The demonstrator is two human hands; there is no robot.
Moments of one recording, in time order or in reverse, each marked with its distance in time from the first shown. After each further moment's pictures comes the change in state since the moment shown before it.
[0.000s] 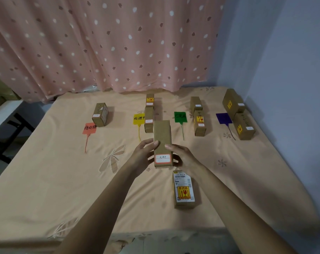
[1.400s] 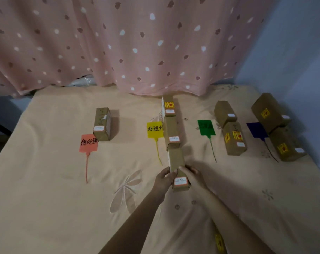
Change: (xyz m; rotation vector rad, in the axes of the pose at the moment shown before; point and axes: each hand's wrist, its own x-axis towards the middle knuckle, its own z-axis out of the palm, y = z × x) left_hand 0.176 -0.057 -0.137 0.076 0.063 -0.223; right_hand 0.230 0.067 0.046 -0.202 0.493 0.197
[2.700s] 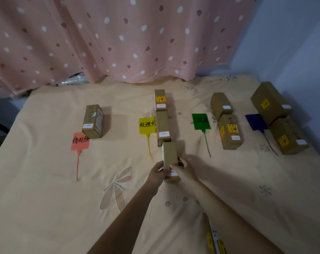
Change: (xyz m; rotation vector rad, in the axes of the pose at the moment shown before) left_hand 0.022 -0.006 0.024 0.106 0.113 -0.023; right_hand 0.038 0.016 -0.012 -0.158 -0.051 -0.040
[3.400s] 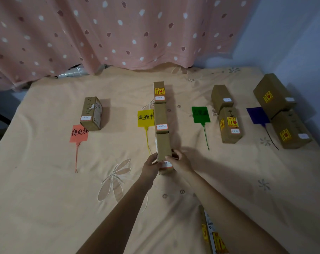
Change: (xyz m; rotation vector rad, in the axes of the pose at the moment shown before) left_hand -0.009 0.002 -0.002 -0.044 0.074 0.044; right_hand 0.003 -0.001 0.000 -0.062 -0.080 -0.056
